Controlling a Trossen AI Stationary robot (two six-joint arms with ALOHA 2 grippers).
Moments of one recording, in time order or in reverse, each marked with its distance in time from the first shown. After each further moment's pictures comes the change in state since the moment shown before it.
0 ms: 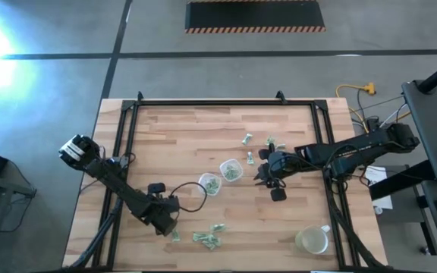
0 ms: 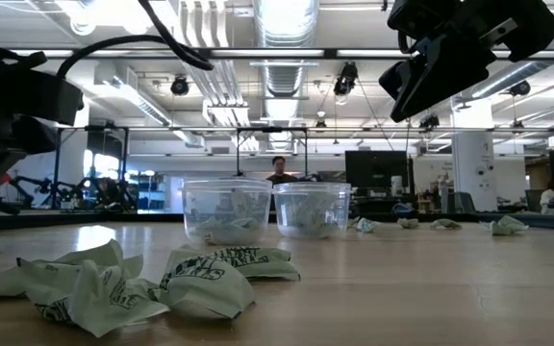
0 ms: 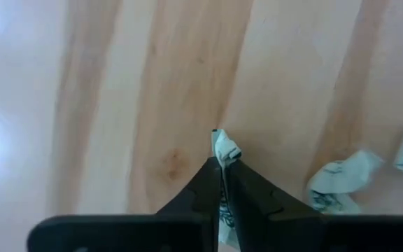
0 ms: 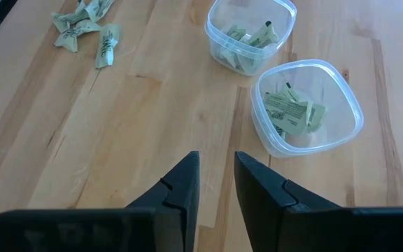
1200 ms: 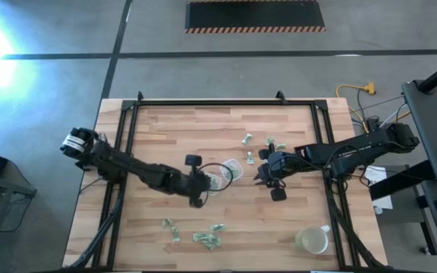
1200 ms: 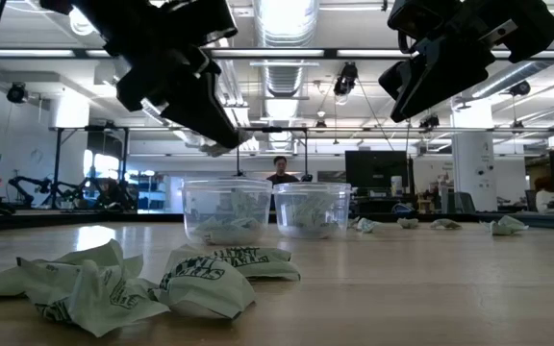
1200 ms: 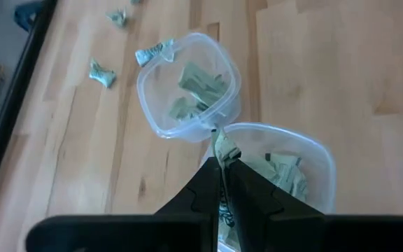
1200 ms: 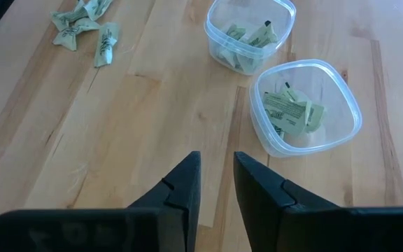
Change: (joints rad) left arm 0.363 -0.054 0.098 0.480 -0.292 0.838; right arm 0.000 0.000 0.000 -0.001 0.002 -0.007
